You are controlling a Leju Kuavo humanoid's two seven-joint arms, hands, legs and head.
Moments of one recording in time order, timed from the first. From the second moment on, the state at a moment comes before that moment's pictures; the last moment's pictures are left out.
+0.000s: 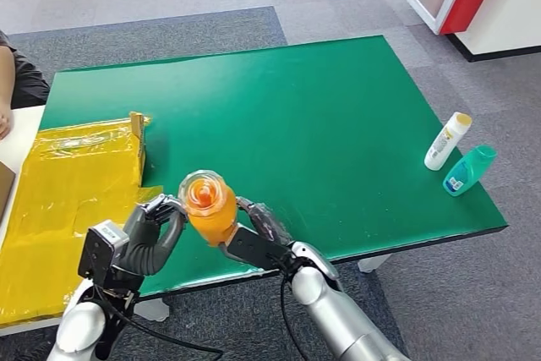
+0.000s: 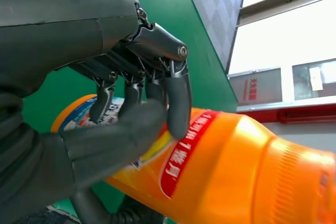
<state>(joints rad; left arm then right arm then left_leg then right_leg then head) -0.07 -0.08 -0.30 -1.57 -0.28 -0.20 -0.31 -0.23 0.19 0.31 -1.12 0.69 0.01 -0.27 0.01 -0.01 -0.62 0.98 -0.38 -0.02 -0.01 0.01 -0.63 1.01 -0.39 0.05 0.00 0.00</state>
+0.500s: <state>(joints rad) -0.07 -0.11 -0.29 -1.57 -0.33 -0.17 -0.29 -0.22 0.19 0.31 -1.14 0.71 0.01 -0.26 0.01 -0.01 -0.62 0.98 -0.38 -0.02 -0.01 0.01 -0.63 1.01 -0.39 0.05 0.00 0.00</state>
